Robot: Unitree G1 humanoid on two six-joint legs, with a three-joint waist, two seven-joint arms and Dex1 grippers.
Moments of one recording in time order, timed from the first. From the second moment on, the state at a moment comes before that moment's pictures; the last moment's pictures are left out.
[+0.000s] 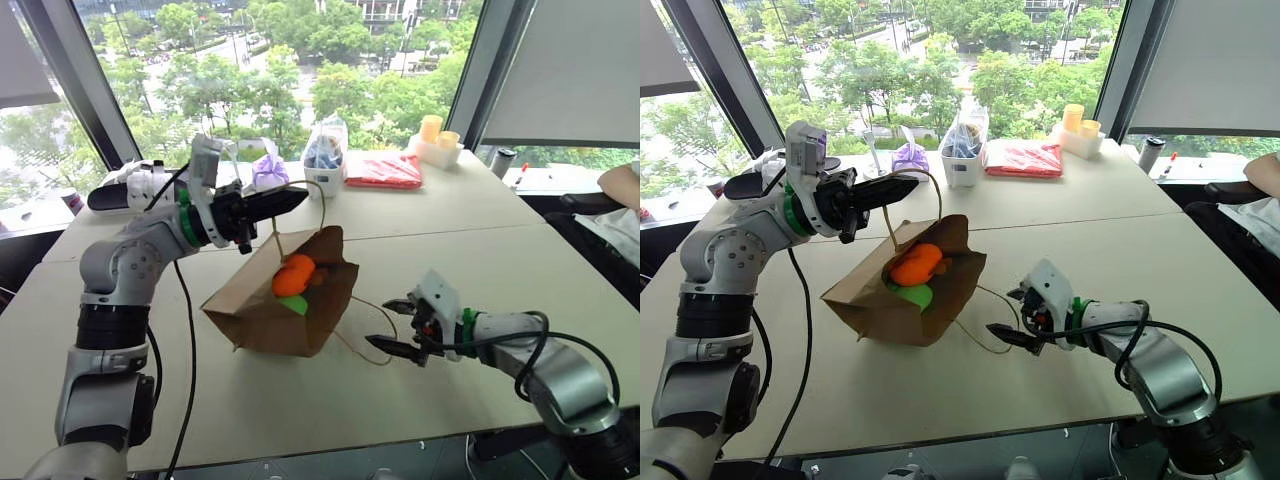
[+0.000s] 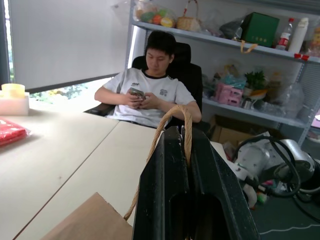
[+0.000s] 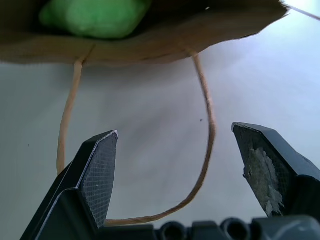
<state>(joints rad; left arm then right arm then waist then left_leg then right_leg) -0.87 0.54 0.14 0.07 -0.83 0.74 -1.04 -0.30 -0.66 0.13 -0.42 0.29 0.81 0.76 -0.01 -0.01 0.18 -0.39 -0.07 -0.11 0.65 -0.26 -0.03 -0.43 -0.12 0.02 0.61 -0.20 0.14</state>
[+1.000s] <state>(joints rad) -0.86 0.49 0.15 0.08 -0.78 0.65 -0.94 -0.75 -0.66 -0.24 -0.34 0.78 1.15 0.78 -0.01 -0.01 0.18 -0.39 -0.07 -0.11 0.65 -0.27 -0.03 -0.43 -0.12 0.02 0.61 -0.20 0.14</state>
